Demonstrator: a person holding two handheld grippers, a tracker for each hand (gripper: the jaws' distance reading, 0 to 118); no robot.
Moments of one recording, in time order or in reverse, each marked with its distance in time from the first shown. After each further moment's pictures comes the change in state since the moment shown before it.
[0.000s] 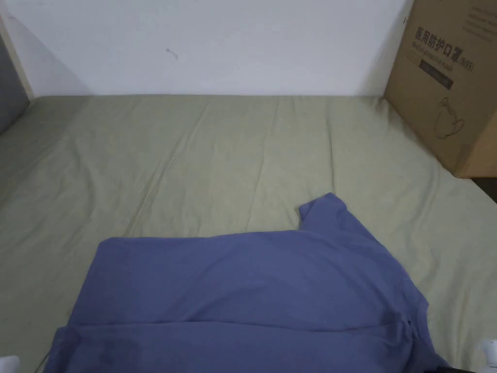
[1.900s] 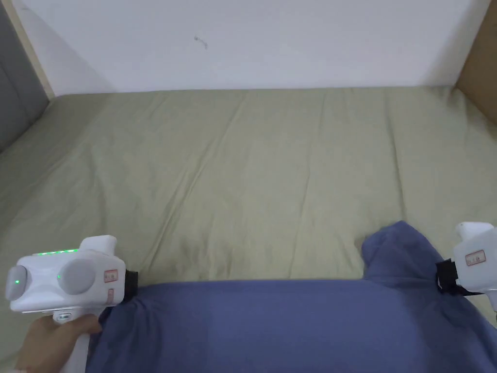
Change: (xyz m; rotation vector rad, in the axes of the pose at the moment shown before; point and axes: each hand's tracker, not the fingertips) left arm 0.044 0.263 -0.175 0.009 0.016 0.009; right arm -0.137 0.273 -0.148 -0.032 -0.054 0.269
